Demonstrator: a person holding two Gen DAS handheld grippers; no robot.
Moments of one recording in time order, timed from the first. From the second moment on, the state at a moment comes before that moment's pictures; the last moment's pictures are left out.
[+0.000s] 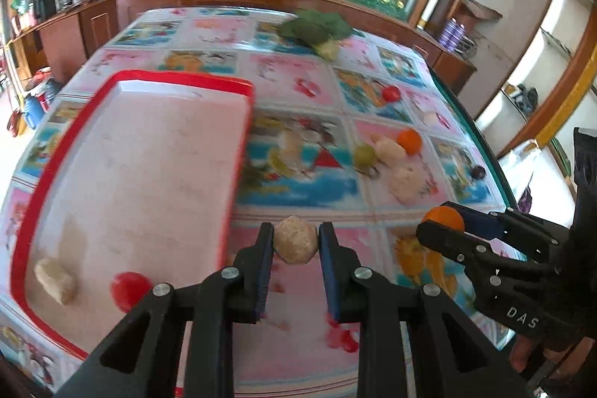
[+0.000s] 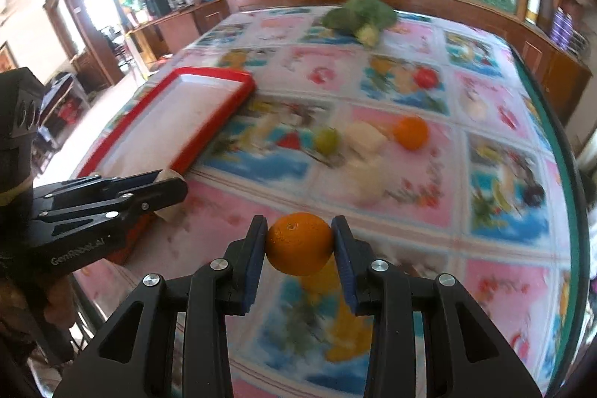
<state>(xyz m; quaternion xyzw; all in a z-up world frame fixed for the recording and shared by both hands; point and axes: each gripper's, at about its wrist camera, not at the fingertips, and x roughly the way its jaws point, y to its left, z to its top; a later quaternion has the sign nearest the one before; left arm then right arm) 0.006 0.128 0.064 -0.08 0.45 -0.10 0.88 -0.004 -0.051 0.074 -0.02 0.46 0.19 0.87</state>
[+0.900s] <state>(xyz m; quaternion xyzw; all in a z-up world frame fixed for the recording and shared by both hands) 0.026 0.286 0.026 -0.11 0.48 0.06 0.87 0.040 0.144 0.044 -0.09 0.46 0.33 0.82</state>
